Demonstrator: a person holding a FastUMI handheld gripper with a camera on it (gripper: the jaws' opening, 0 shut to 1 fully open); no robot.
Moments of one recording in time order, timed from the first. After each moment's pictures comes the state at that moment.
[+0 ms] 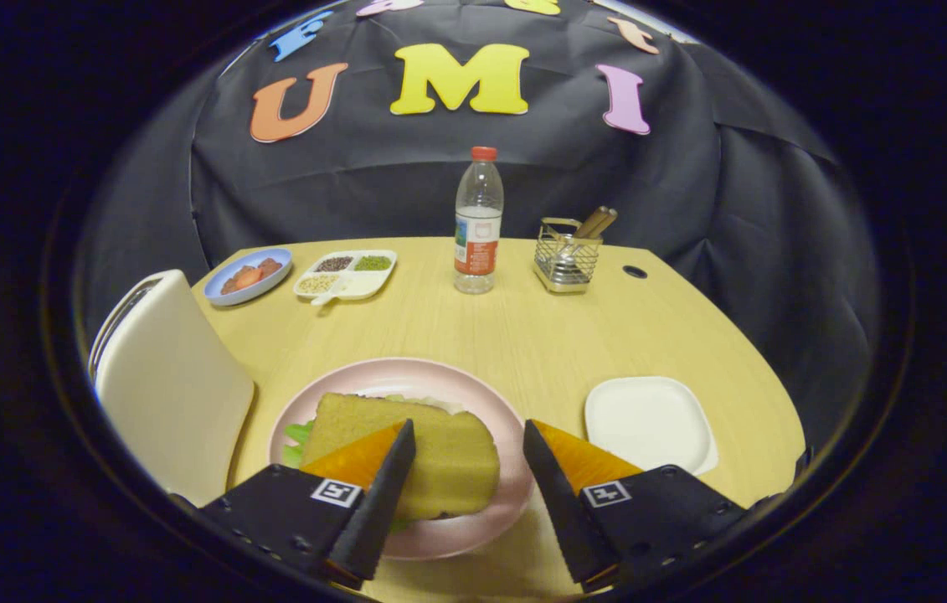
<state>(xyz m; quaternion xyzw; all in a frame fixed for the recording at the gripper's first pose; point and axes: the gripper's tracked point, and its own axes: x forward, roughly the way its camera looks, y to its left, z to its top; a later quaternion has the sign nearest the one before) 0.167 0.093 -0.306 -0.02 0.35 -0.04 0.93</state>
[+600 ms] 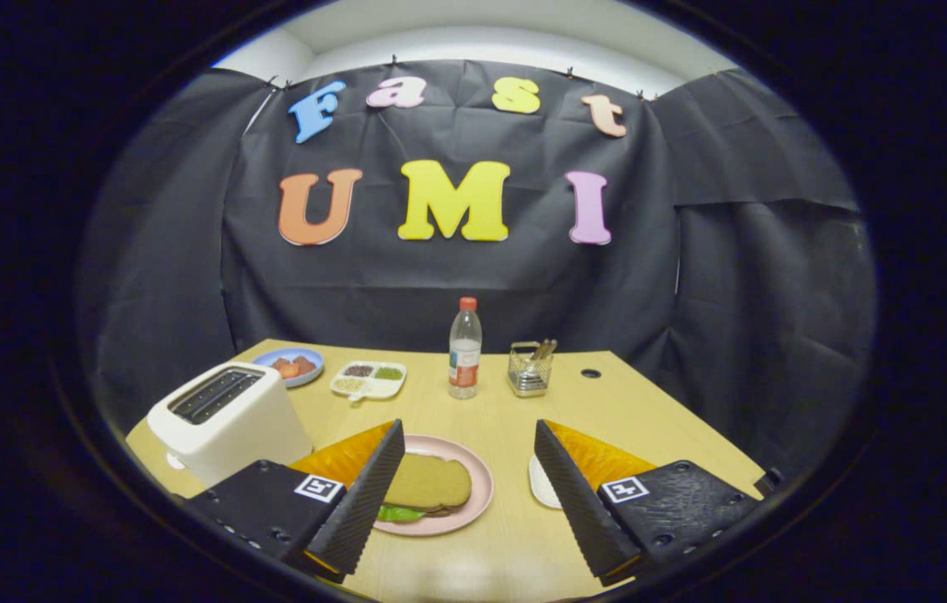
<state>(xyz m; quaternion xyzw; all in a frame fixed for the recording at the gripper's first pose) 0.079 0.089 -0.155 -0.01 0.15 -0.04 0.99</state>
